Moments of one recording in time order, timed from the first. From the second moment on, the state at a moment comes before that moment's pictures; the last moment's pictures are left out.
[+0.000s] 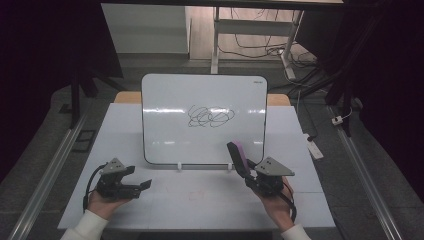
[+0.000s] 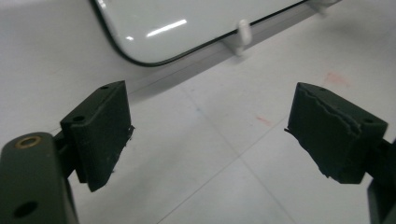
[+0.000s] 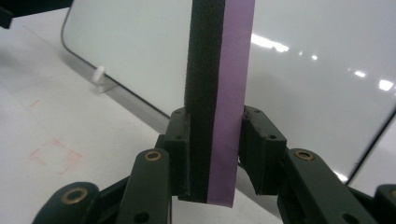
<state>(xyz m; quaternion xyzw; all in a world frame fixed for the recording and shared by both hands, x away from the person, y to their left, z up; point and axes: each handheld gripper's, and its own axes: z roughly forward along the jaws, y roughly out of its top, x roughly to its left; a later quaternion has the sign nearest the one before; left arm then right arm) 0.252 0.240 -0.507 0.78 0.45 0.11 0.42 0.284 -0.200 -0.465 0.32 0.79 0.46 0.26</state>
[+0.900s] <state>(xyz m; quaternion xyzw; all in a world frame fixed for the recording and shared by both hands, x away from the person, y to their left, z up) 0.275 0.197 -0.477 0.80 0.40 0.07 0.43 0.274 -0.157 -0.483 0.26 0.83 0.44 0.23</state>
